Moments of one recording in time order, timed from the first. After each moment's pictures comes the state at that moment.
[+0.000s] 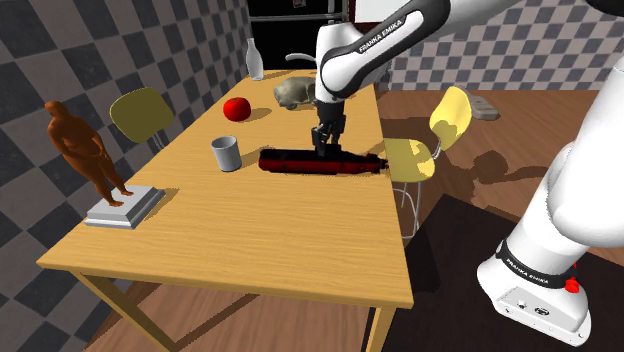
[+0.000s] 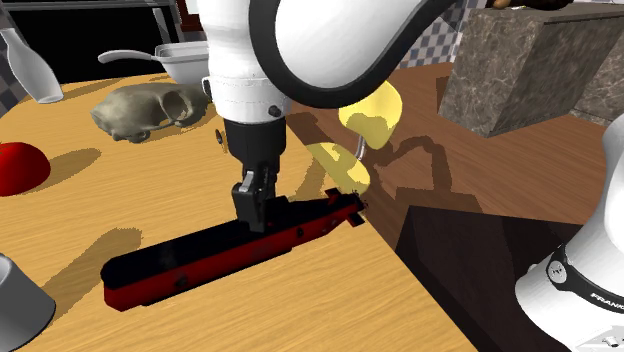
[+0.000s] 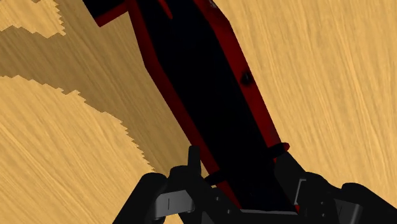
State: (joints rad) arm 0.05 0.07 0.02 -2.14 0.04 2.25 -0.01
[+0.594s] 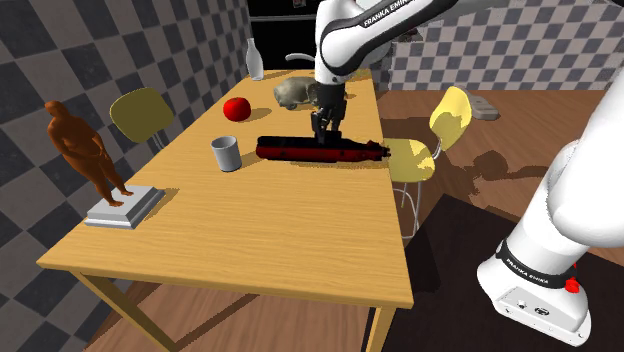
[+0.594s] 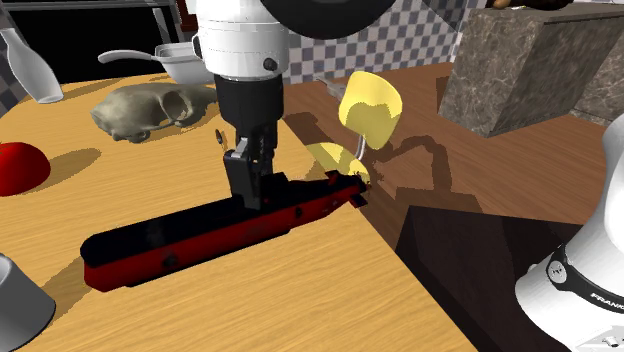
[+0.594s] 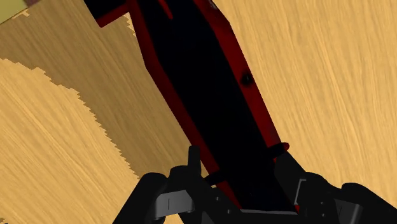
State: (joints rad) arm 0.05 0.02 0.02 -2.07 0.04 2.13 0.00
